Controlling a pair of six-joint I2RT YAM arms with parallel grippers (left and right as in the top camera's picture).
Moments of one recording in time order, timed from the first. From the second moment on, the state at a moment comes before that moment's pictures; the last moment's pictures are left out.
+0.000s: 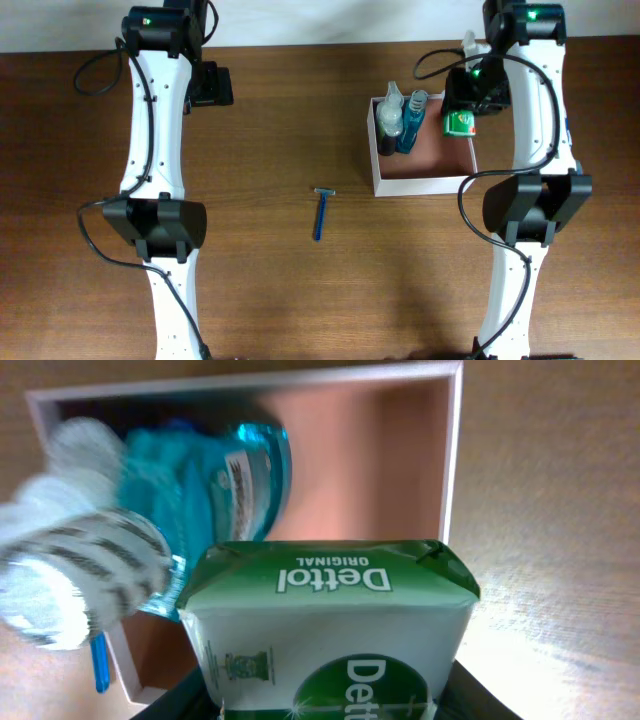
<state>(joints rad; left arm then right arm) -0.09 2.40 2.74 -1.68 -0.21 -0.22 -0.04 2.43 2.63 -1.69 -0.18 -0.01</state>
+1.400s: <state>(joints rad) -0.09 2.40 2.74 -1.68 -0.21 -0.22 -0.35 2.35 2.78 -1.69 -0.06 -0.03</state>
